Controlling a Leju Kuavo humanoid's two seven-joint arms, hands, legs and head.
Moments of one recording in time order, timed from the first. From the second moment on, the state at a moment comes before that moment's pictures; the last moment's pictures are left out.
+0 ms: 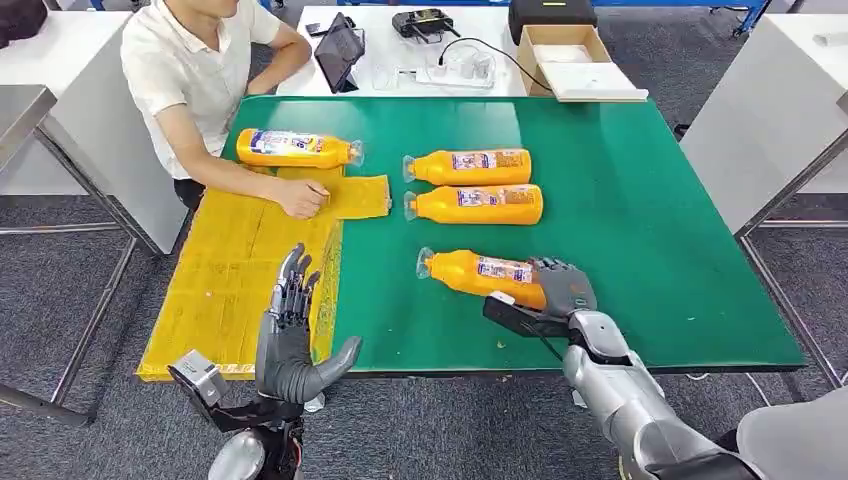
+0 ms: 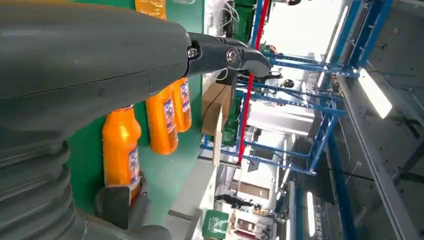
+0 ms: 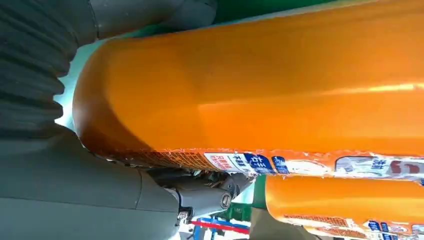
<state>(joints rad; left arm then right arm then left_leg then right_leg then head) 0.03 -0.19 -0.34 -1.54 0.19 0.04 -0.49 -0.53 -0.12 0.22 -0.49 1.05 -0.17 0.01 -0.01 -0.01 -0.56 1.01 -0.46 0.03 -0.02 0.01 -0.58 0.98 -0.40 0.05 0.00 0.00</state>
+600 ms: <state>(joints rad) 0.03 -0.19 -0.34 -1.54 0.21 0.06 -0.46 -0.51 -0.12 0.19 -0.49 0.94 -0.19 -0.18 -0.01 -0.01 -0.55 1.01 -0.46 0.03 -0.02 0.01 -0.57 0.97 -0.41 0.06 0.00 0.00</state>
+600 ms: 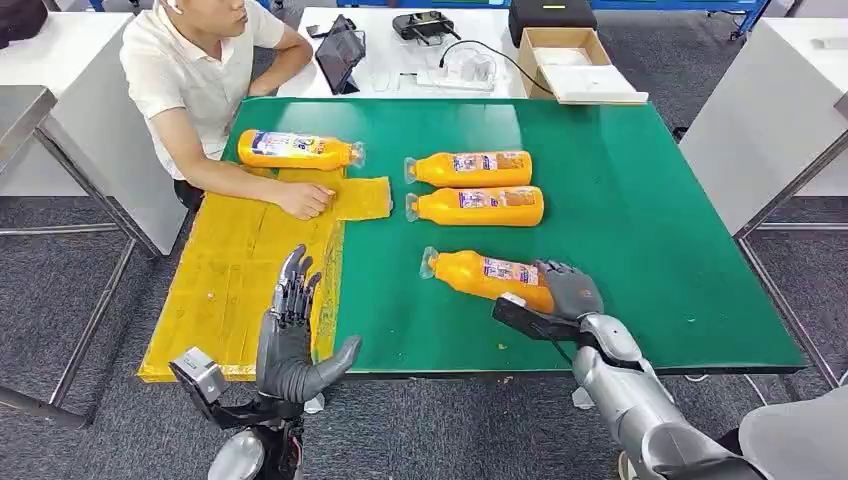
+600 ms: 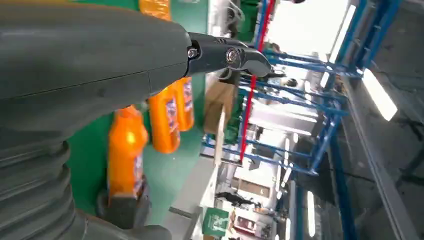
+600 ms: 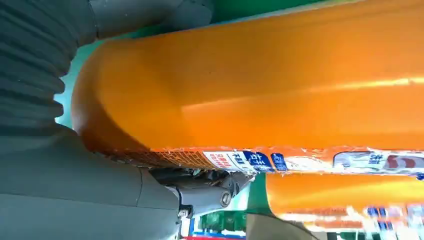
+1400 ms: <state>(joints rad) 0.05 -0.17 -0.42 -1.50 0.47 0.11 -0.32 -0.21 -0.02 0.31 -1.04 0.64 -0.40 -0.42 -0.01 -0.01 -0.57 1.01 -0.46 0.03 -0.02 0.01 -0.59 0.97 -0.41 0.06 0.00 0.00</state>
